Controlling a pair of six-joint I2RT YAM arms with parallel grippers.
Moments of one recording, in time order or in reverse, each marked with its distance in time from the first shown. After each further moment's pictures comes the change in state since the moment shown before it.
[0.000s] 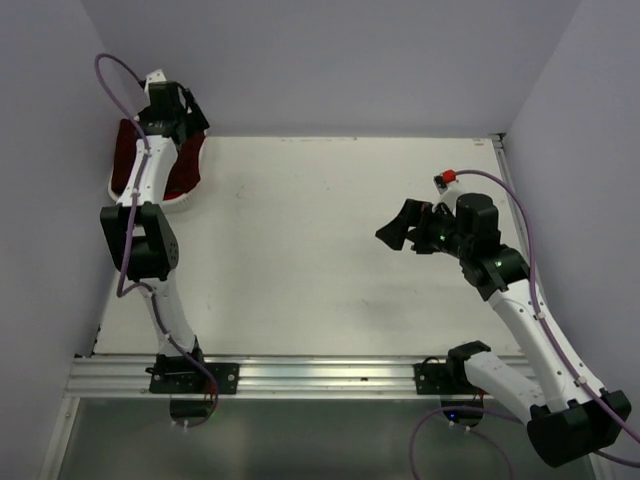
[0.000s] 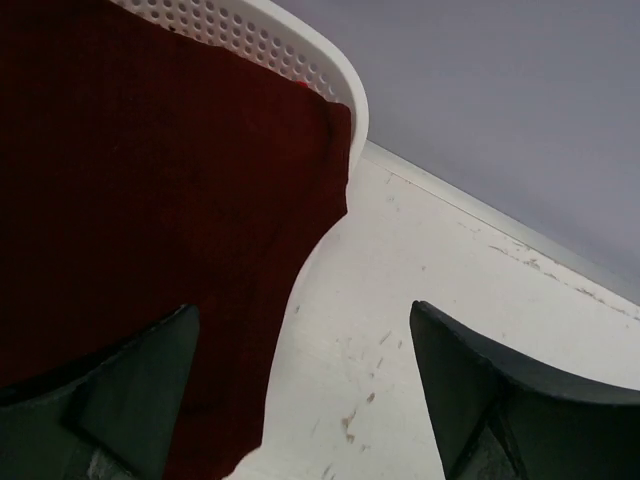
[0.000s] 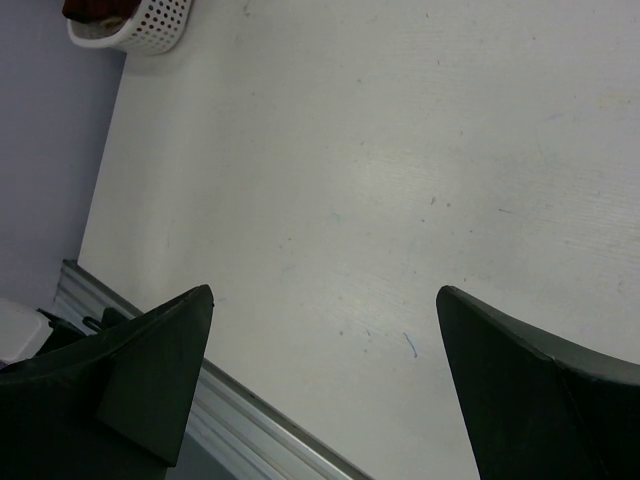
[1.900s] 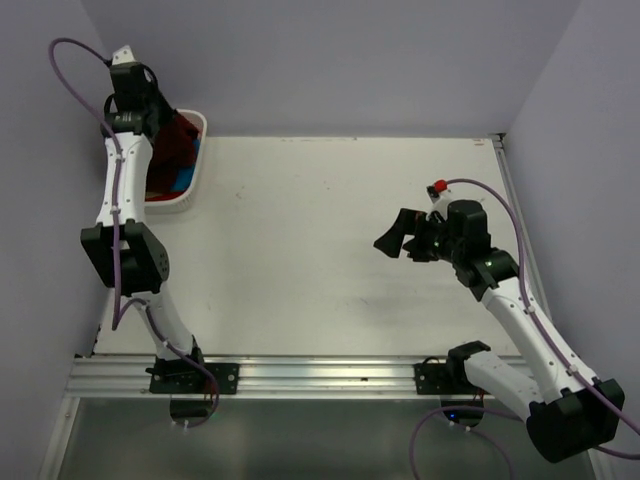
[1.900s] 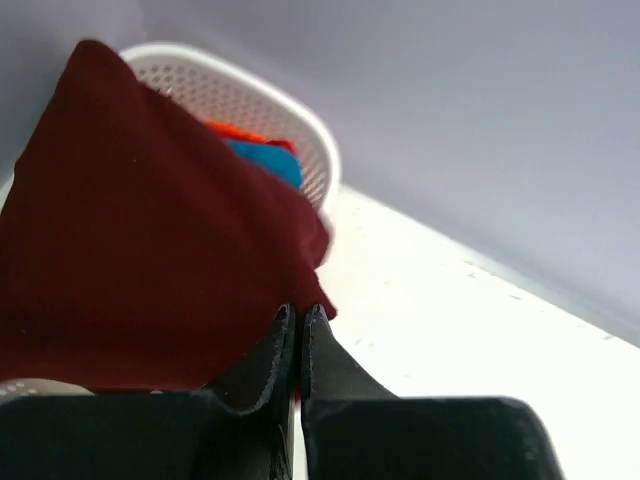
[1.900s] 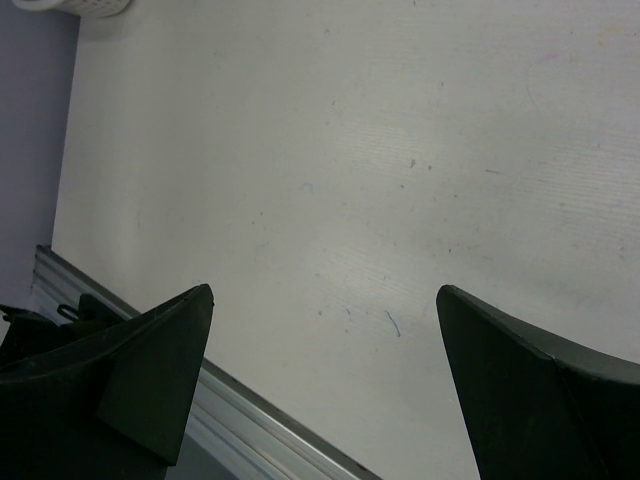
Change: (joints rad) left arm 0.073 -0.018 0.144 -0.098 0.113 0.011; right arm 0.000 0.019 -0.093 0.027 -0.001 -0.005
